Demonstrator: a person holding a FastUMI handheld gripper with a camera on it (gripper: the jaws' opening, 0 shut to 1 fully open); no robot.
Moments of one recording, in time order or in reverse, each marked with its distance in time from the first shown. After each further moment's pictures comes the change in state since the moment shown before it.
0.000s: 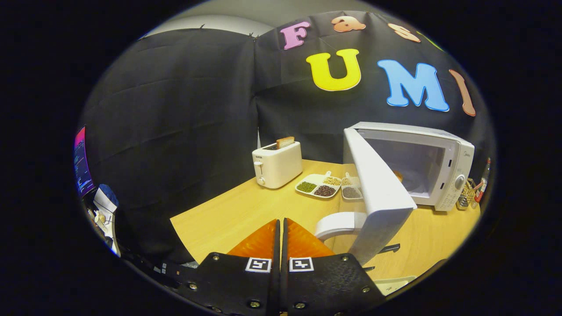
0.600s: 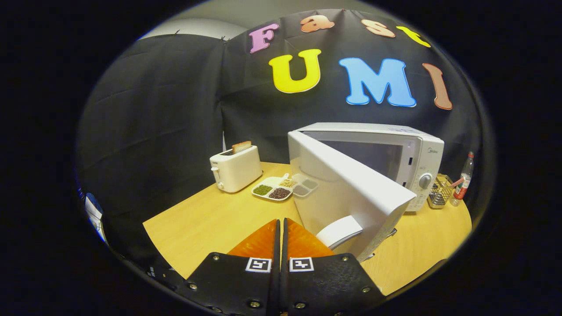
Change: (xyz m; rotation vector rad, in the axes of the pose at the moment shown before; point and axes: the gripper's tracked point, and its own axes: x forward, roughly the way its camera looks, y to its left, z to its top) arm -0.019 -0.111 0.008 0.061 -0.014 -0.189
